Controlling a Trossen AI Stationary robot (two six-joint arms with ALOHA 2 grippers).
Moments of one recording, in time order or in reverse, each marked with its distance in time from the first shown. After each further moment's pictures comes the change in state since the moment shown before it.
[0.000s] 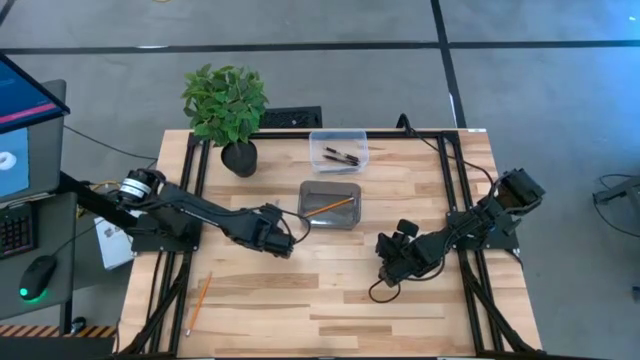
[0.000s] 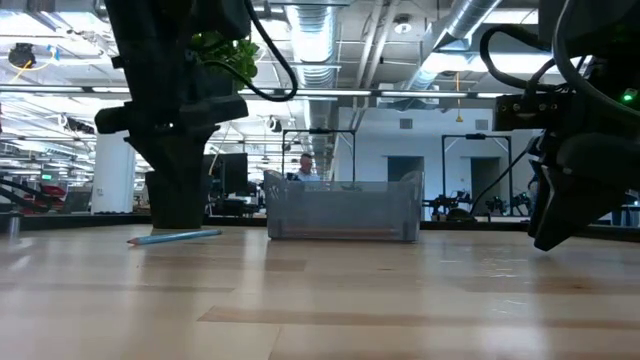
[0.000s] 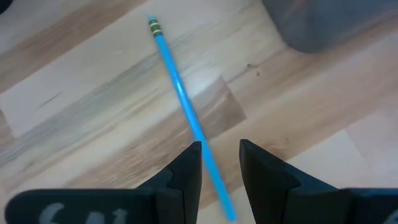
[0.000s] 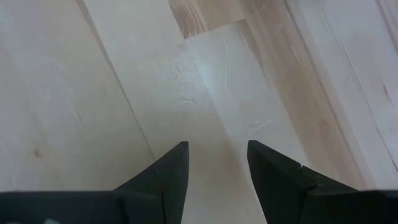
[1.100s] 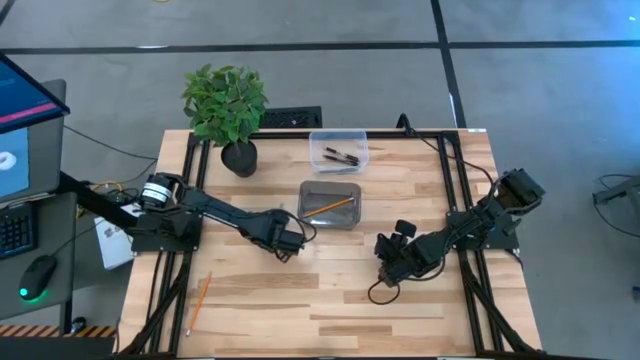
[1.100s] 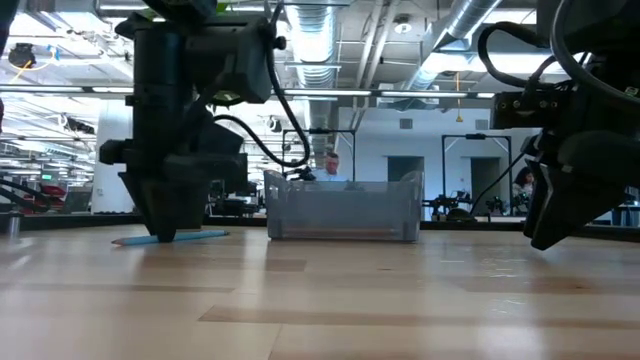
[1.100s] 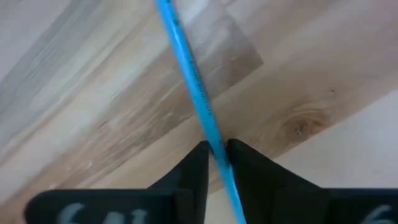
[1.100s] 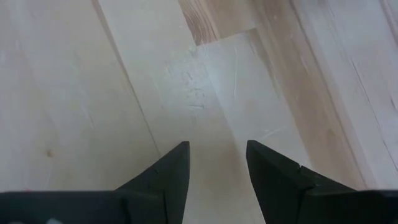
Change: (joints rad) left arm 0.048 0.197 0.003 0.022 0.259 0.148; right arm 0.000 0.000 0.000 0.027 0.000 -0.044
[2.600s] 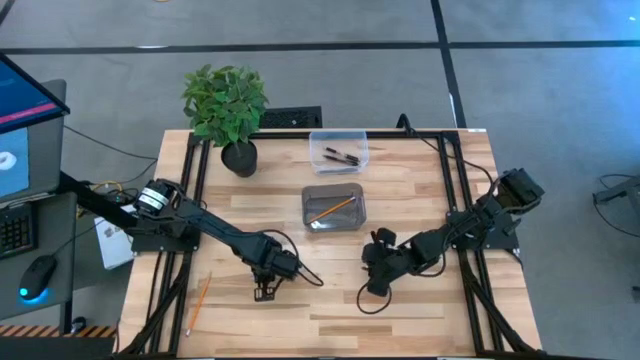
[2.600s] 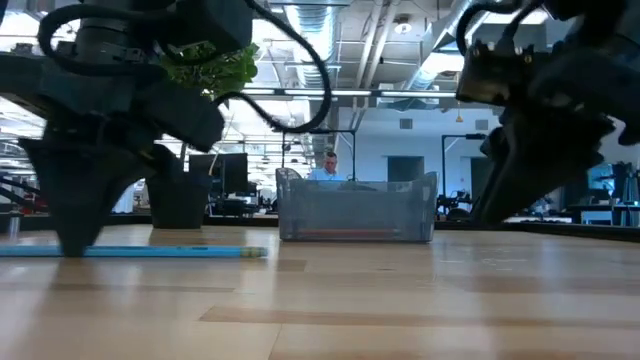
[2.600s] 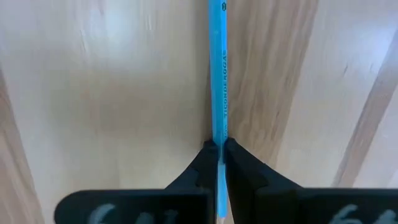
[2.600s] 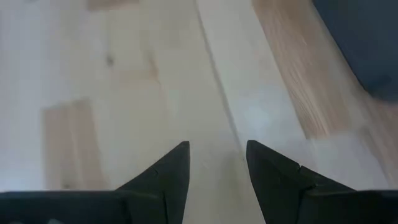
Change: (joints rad) left arm -0.149 0.006 0.026 0.112 0.266 0.680; right arm -0.029 0.000 0.000 0.376 -0.105 -0.177
